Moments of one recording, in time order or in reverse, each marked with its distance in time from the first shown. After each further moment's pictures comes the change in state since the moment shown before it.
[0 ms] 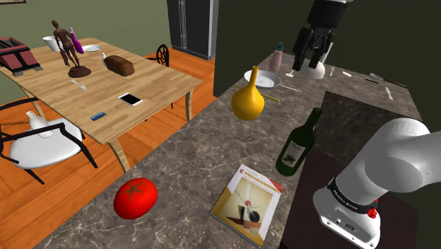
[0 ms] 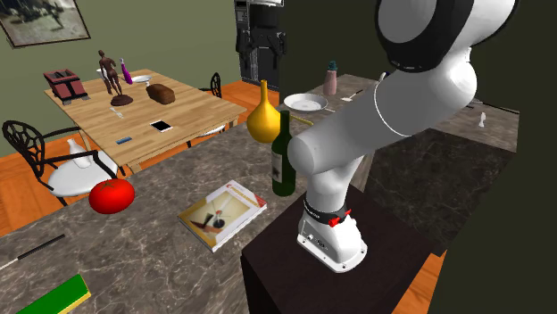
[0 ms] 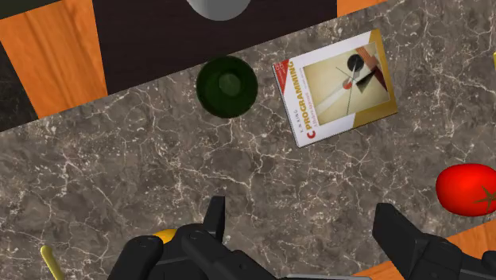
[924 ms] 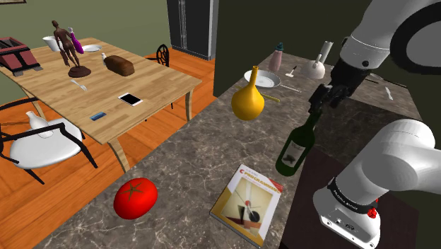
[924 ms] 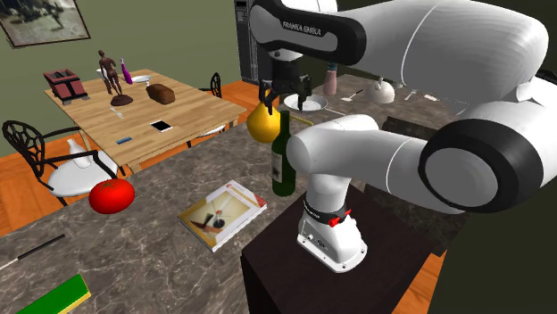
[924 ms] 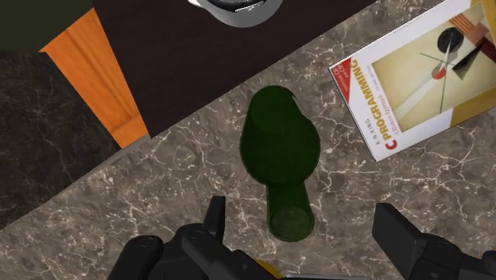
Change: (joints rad) arm -0.076 -0.576 0.132 -0.538 -0.073 0.119 0.182
